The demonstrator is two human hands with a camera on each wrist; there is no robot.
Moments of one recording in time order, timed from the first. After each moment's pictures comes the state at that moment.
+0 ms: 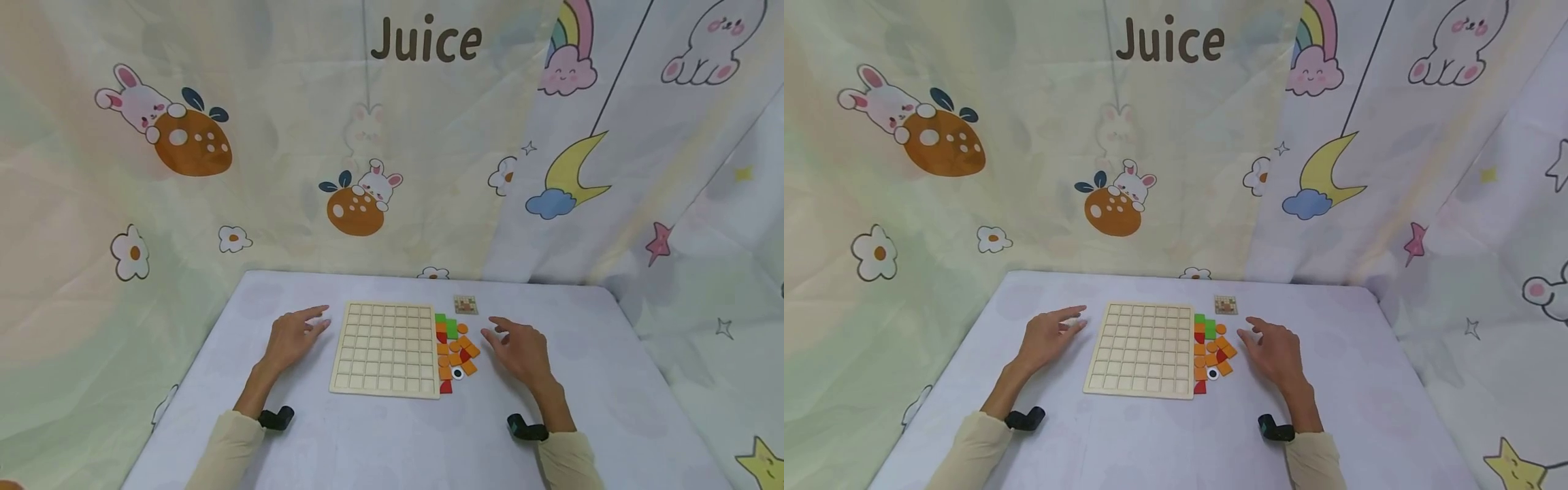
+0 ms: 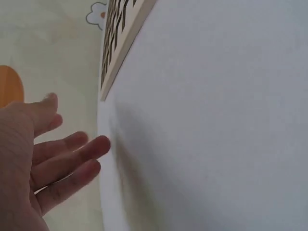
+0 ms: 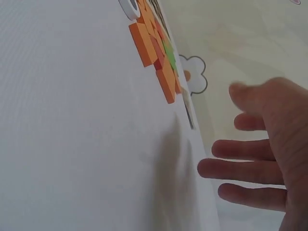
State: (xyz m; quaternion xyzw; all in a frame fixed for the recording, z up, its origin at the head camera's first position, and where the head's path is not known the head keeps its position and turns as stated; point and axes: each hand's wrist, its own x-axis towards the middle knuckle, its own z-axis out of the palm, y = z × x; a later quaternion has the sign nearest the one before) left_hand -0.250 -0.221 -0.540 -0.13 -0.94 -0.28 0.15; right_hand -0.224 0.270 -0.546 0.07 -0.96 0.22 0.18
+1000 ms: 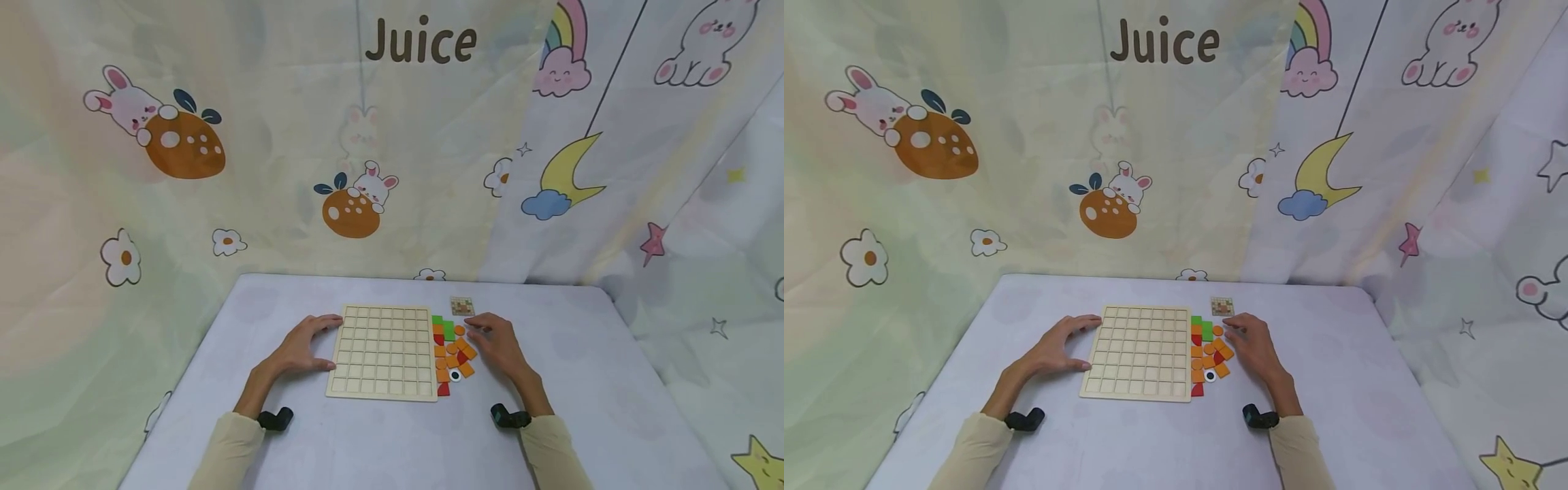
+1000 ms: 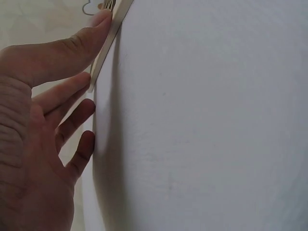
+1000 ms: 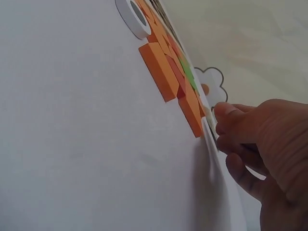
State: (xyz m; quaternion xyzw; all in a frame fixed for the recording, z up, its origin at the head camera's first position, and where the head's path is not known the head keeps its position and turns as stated) left_hand -0.259 -0.226 -0.562 -0.27 -0.91 -0.31 0.01; right_hand -0.249 0.251 -0.561 0.12 -0.91 0.37 0.12
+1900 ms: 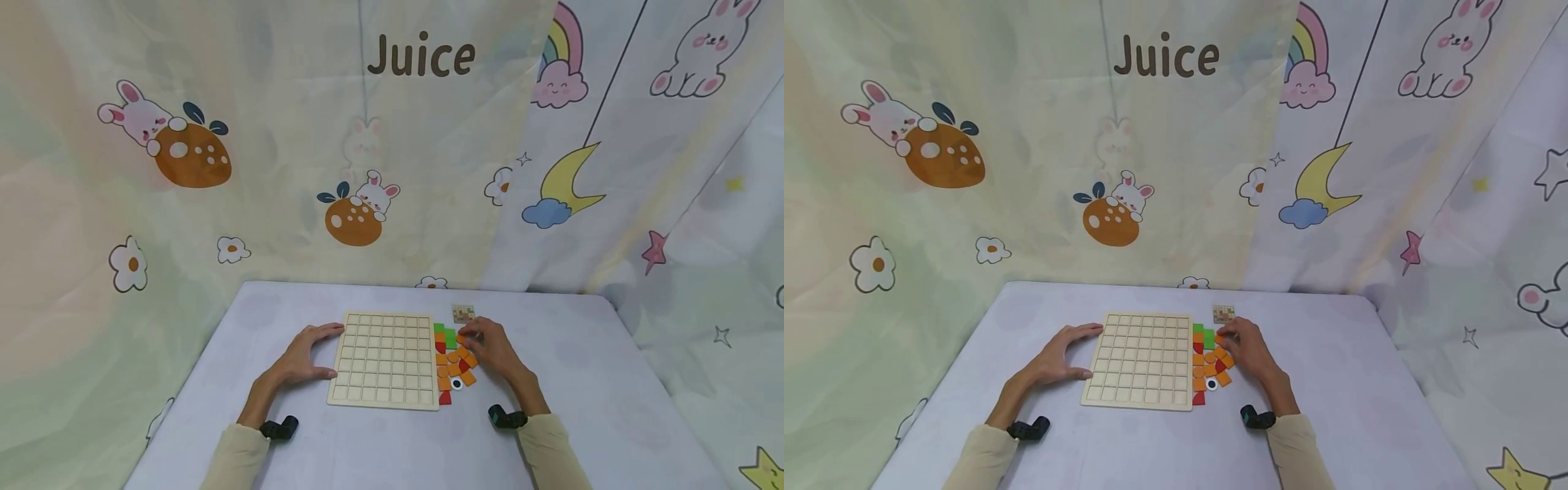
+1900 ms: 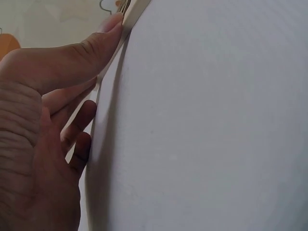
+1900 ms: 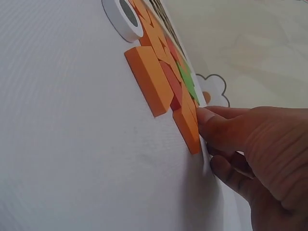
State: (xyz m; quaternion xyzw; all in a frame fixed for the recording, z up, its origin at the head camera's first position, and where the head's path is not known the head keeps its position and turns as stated) left_hand -0.255 -0.227 -0.572 -0.26 -0.90 -0.36 0.00; right_hand -0.267 0.249 -0.564 0.16 -0.92 0.36 0.06
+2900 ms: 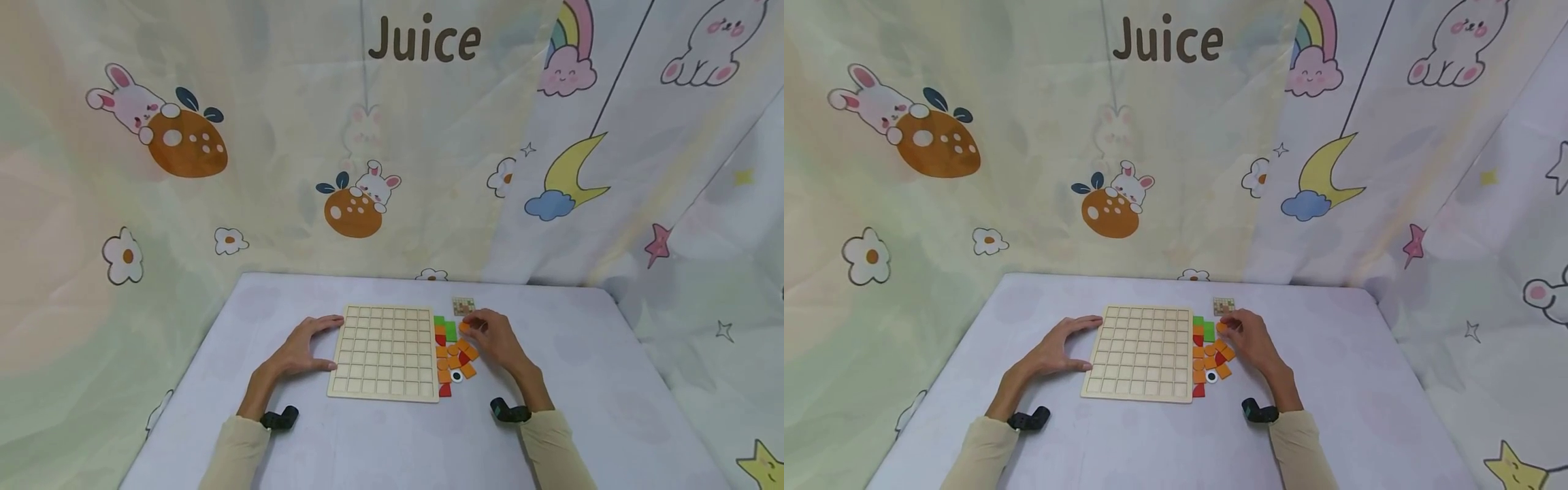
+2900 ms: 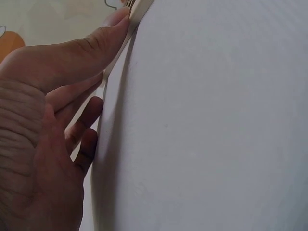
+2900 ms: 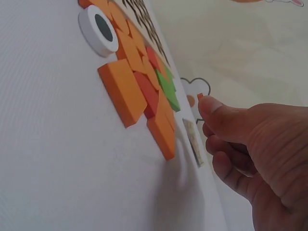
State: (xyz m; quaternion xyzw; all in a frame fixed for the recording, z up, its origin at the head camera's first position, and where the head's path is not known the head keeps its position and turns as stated) left_hand -0.260 -0.228 -0.571 -0.26 -0.90 -0.35 -0.01; right_hand -0.260 0.246 -0.549 0.12 -0.92 0.37 0.06
